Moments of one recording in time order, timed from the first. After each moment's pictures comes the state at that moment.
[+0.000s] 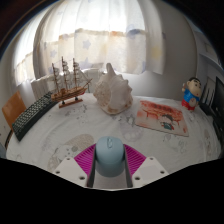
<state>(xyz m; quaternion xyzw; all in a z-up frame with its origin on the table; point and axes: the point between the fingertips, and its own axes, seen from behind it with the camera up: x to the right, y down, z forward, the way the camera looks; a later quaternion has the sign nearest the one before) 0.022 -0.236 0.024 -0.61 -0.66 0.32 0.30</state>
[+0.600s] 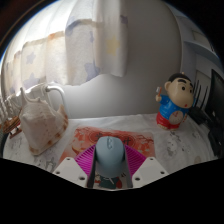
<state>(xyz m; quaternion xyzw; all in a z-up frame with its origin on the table) -0.172 0.003 0.020 -0.66 -0.59 0.29 0.36</state>
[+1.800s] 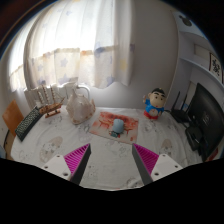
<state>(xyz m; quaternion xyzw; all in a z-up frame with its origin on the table) 0.093 -0.044 0.183 -0.63 -0.65 0.28 0.33</state>
